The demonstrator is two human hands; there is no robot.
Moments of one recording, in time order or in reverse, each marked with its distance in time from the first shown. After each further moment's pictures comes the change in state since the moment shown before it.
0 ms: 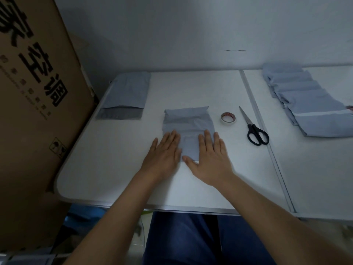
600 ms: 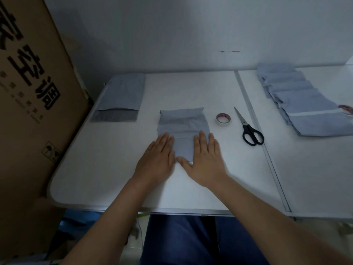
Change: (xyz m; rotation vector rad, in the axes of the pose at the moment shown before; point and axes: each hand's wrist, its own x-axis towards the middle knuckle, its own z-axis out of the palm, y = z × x) left_hand -0.005 -0.007 0.010 -0.013 0.118 0.023; right_hand 0.001 -0.005 0.002 0.047 0.031 -0.002
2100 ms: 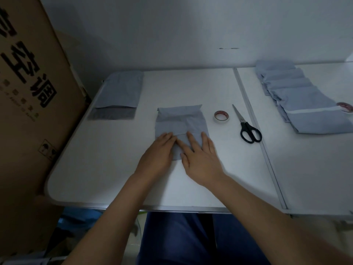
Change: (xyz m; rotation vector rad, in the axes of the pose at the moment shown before) left_hand 0.011 0.009 -0.005 -0.192 0.047 0.031; right_hand -0.003 0.002 0.001 0.001 0.023 -0.153
